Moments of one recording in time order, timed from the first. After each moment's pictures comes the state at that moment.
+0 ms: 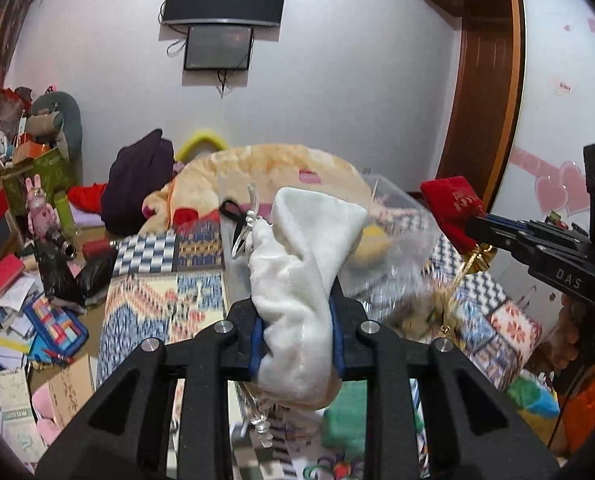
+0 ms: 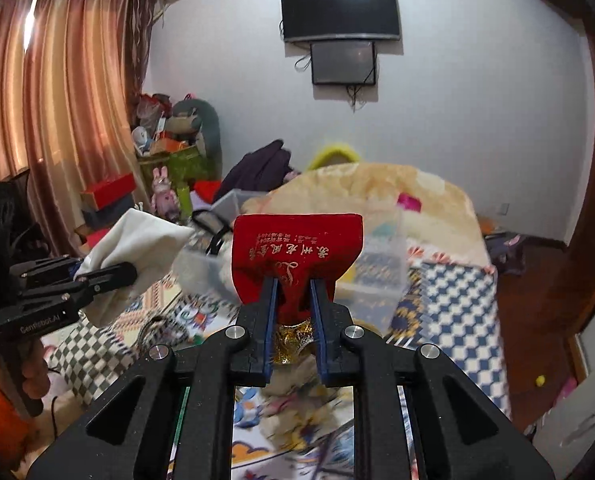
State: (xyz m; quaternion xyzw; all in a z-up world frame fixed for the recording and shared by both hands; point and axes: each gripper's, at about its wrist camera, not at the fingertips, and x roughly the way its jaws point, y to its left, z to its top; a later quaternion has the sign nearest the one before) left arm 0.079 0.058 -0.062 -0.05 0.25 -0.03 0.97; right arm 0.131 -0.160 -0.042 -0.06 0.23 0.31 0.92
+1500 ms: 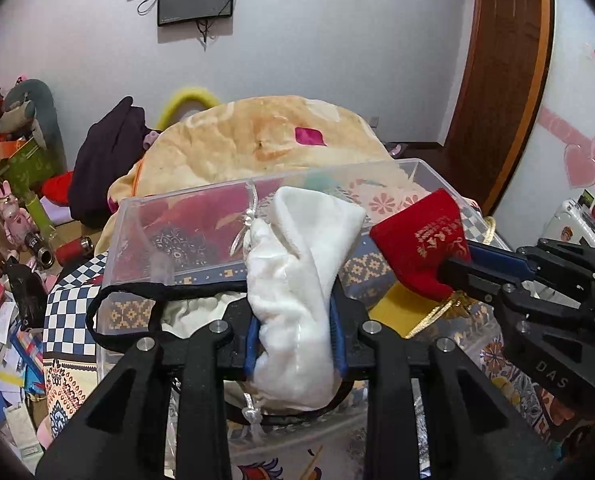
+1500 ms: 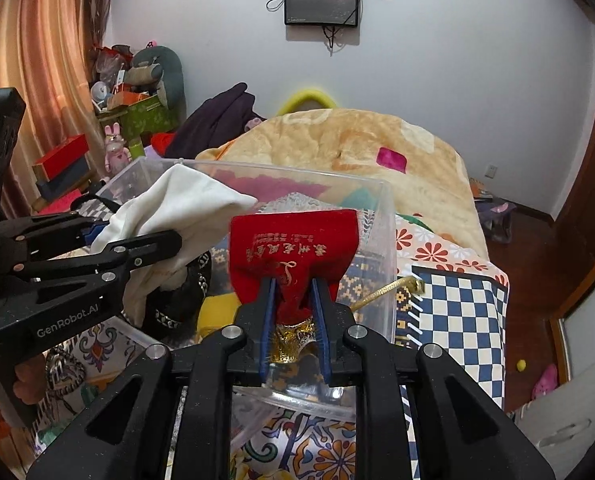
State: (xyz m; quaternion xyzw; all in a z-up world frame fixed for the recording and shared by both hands) left arm 0.250 0.024 -0.091 -0.02 0.36 -0.03 0.93; right arm 0.232 -0.129 -0.073 -0.10 0.34 0.26 0.90
